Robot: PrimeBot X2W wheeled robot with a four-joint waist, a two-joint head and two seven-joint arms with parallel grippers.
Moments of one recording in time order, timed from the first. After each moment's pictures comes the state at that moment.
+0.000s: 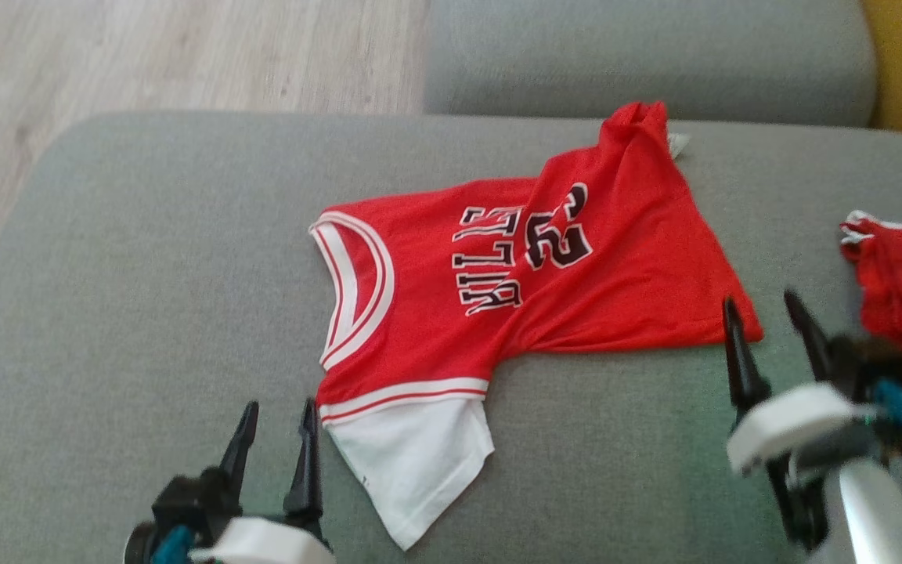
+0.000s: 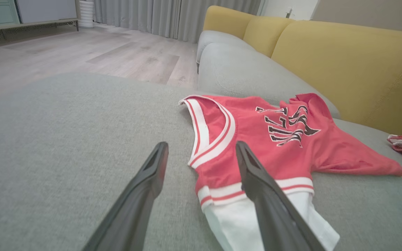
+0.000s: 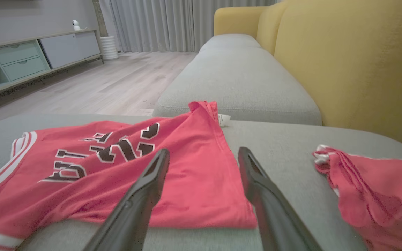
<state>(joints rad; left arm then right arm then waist) -0.04 0.29 -0.58 0.16 -0.64 0.25 -0.24 -0.16 -0.07 -0.04 0.30 0.06 0.13 -0.03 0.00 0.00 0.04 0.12</state>
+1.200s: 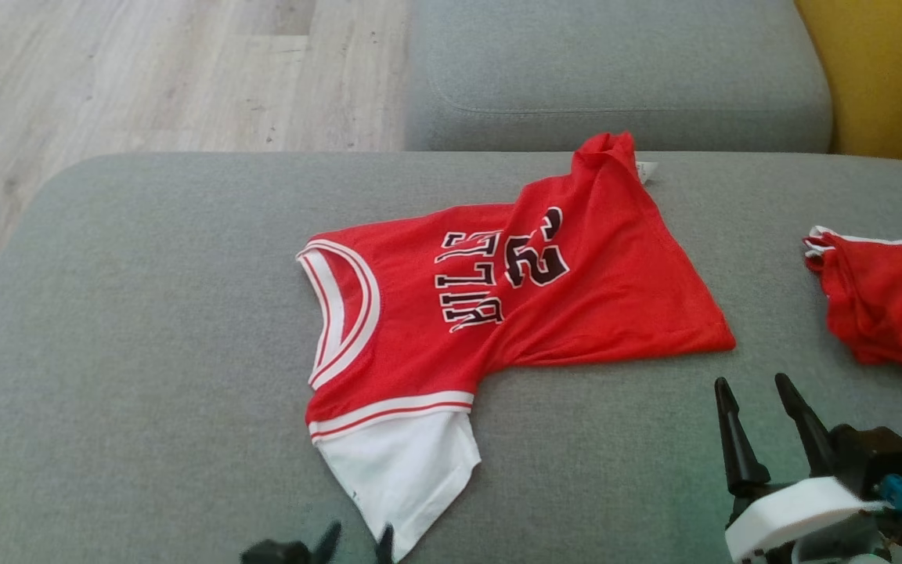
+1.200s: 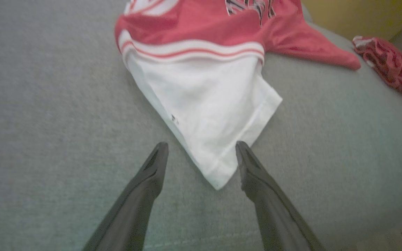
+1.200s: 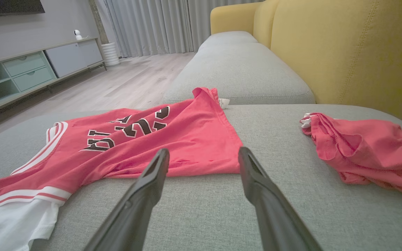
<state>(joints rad) 0.07 0.28 -0.73 0.20 -0.71 0.21 -0.02 0.14 -0.04 0.00 0.08 0.13 0.13 -0.02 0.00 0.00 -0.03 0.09</state>
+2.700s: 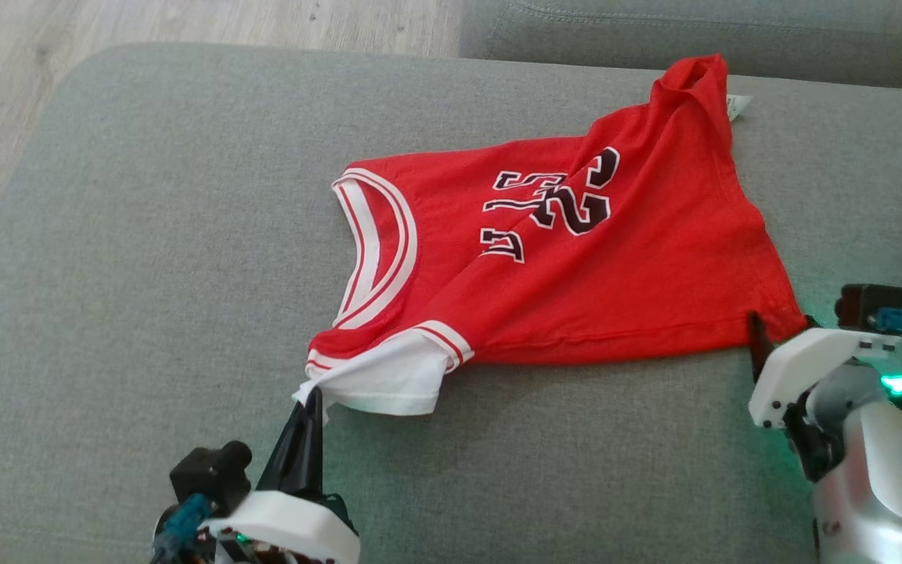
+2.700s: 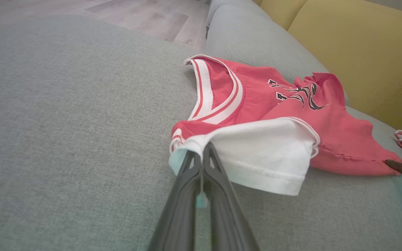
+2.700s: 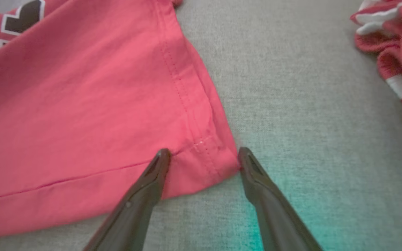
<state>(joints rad) -0.06 0.28 -0.61 0.12 -0.73 0.26 -0.13 -0.35 -0.05 -0.24 0.61 -0.01 0.13 0.28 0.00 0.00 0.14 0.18</state>
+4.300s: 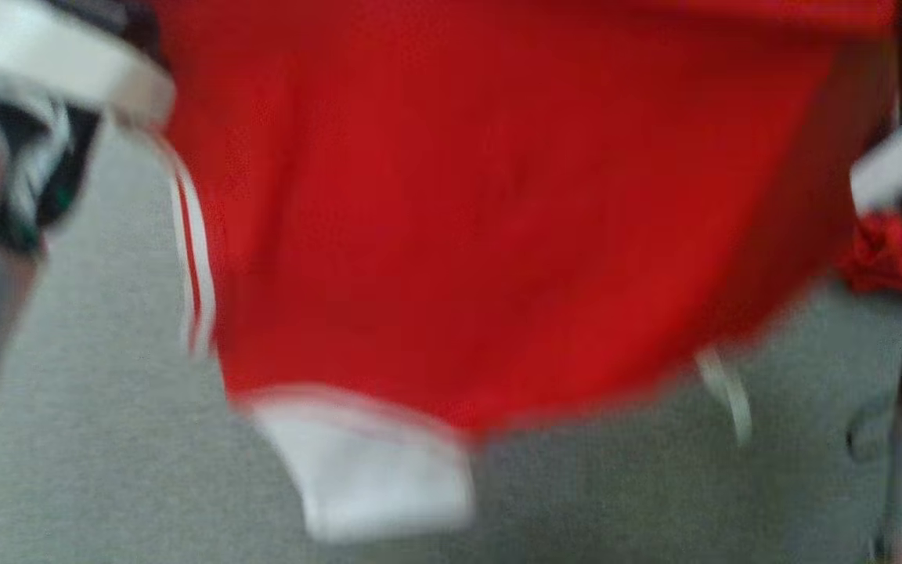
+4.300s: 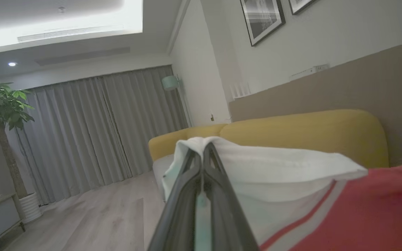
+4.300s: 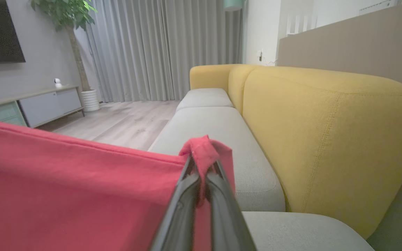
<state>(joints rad) -0.93 0.56 -0.52 -0.03 -0.57 0.07 0.16 -0.52 -0.10 -0.14 -0.11 0.17 0.13 0.46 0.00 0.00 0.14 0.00</state>
